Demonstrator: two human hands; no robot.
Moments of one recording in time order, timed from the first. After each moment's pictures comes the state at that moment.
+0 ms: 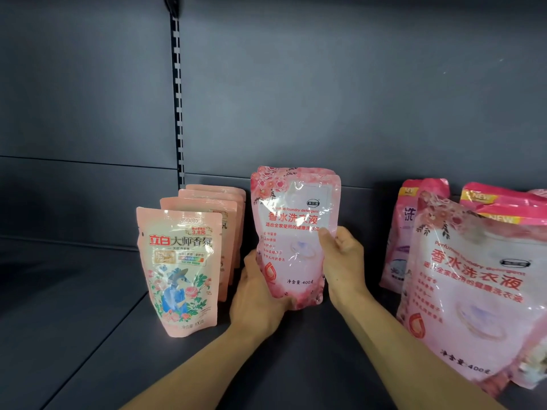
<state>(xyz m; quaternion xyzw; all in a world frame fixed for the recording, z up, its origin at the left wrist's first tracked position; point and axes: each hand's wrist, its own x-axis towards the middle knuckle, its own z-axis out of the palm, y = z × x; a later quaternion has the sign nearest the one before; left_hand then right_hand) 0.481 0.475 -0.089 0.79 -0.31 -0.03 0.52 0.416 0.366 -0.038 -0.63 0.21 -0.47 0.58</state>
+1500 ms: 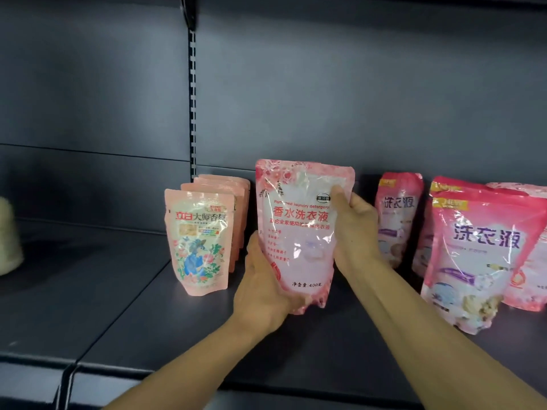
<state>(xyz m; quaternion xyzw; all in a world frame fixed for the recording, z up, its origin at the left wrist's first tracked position) 0.417 0.527 -0.075 0.73 -0.37 -0.02 0.58 0.350 0.427 0.021 -0.58 0.13 -0.48 0.64</state>
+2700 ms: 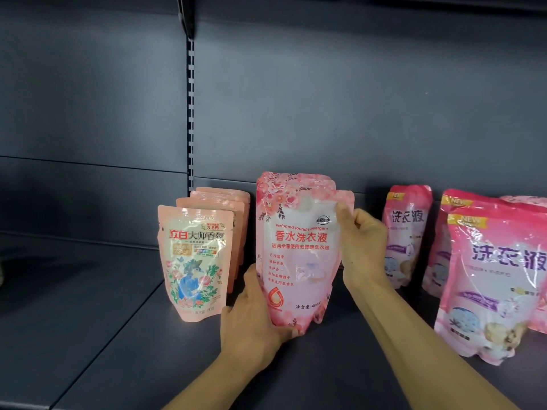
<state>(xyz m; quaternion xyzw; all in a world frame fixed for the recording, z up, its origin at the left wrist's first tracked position) 0.435 0.528 -0.088 0.83 -0.35 0.03 0.43 0.377 0.395 0.007 -0.62 0.19 -0.56 0.52</state>
